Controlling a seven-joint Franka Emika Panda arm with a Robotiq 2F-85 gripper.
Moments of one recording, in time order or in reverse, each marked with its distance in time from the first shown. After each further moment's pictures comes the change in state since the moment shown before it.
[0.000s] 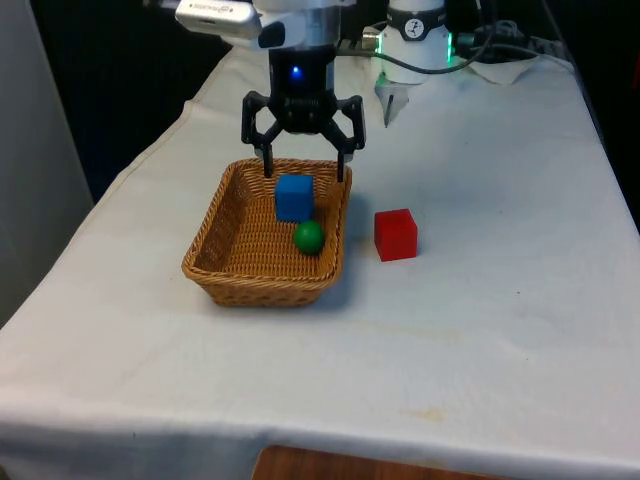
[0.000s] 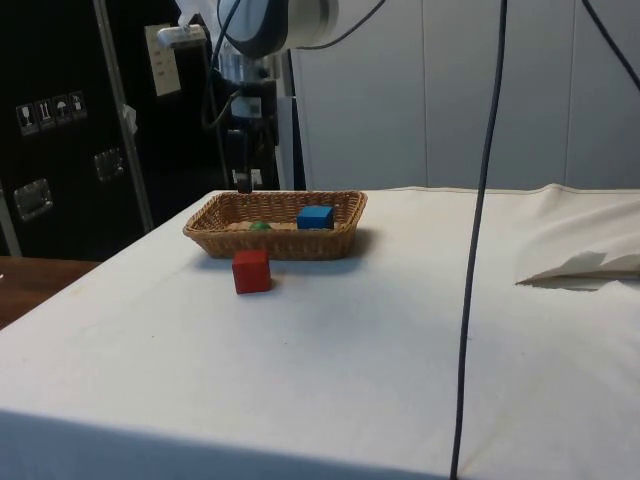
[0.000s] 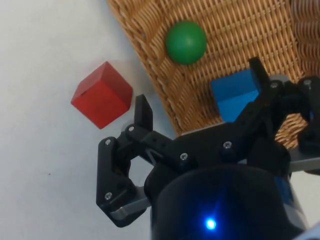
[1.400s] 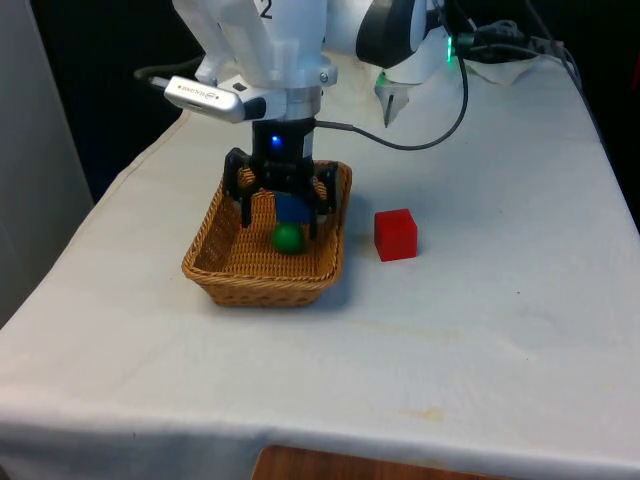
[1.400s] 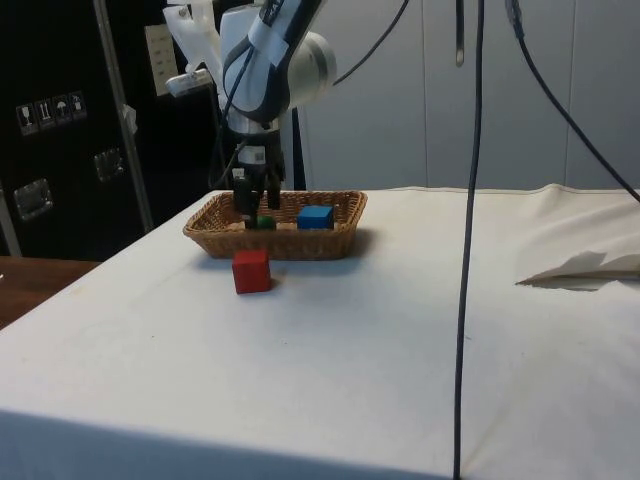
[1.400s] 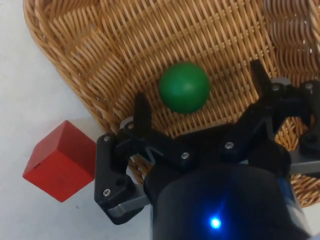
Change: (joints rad) arm -0.020 0.198 -0.017 0.082 0.000 0.122 0.050
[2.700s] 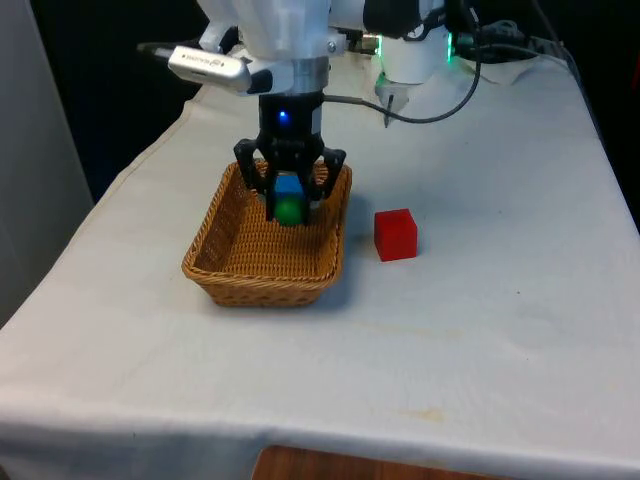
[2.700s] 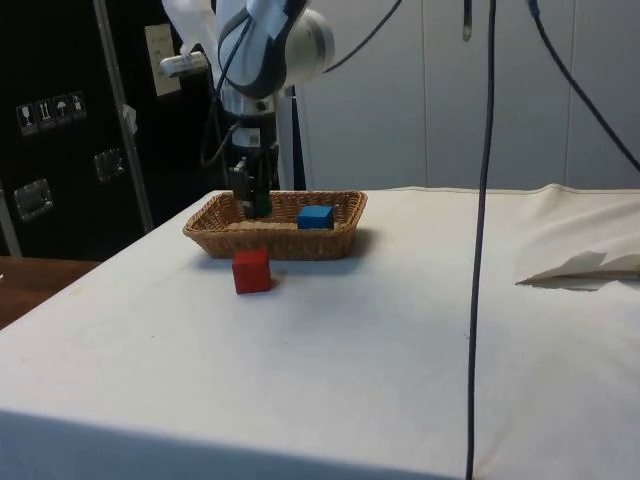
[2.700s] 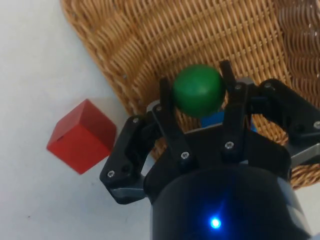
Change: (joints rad) arm 0.000 -0.070 0.017 -0.023 0.000 -0.041 0.001
